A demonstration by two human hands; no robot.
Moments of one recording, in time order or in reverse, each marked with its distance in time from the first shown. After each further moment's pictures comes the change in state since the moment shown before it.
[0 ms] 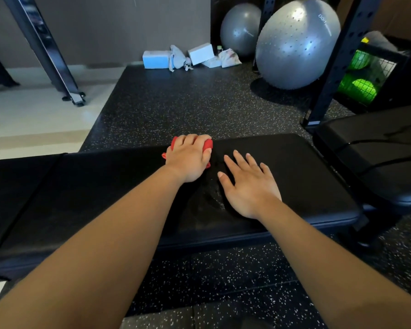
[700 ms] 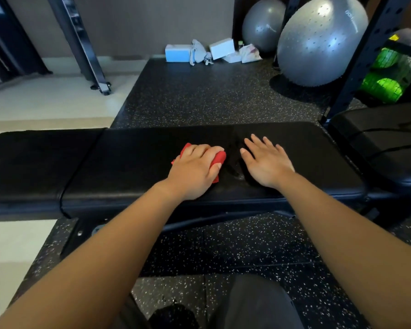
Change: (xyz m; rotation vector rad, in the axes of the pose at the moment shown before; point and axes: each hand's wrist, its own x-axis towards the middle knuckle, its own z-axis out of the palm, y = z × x) left_hand -0.117 -0.019 -0.006 -0.023 0.036 0.136; right_hand -0.005 0.000 -0.003 0.033 -0.023 -0.027
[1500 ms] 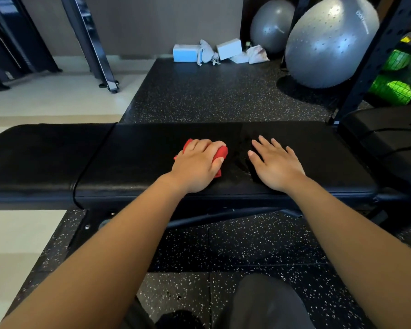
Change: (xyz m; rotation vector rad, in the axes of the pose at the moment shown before) left_hand -0.005 -0.013 -0.004 -0.001 -0.011 -0.031; right_hand -0.015 -0.004 0.005 -0.017 0.036 -0.035
